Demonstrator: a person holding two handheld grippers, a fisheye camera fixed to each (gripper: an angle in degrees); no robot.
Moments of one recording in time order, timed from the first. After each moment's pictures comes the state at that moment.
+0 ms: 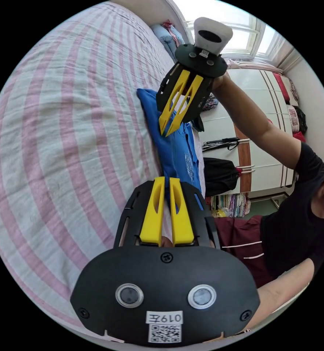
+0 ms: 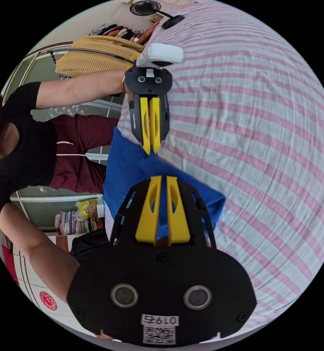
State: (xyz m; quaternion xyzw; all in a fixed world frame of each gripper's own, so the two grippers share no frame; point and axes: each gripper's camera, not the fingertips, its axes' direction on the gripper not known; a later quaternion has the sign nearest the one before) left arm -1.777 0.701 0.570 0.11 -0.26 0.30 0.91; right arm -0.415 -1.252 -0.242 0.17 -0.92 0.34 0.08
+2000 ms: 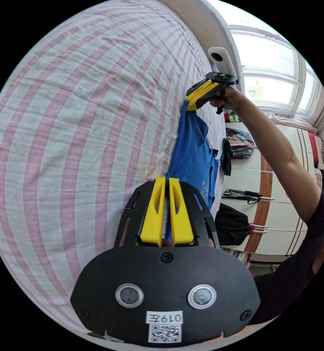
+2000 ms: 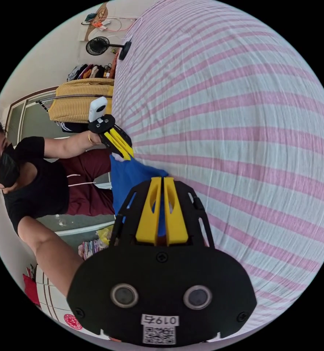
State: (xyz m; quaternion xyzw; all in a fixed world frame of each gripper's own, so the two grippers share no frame) left arm -1.944 0.833 0.704 0.31 -0.26 0.13 0.91; right arm -0.511 -1.182 -0.232 0.09 -0.91 0.41 -0.04
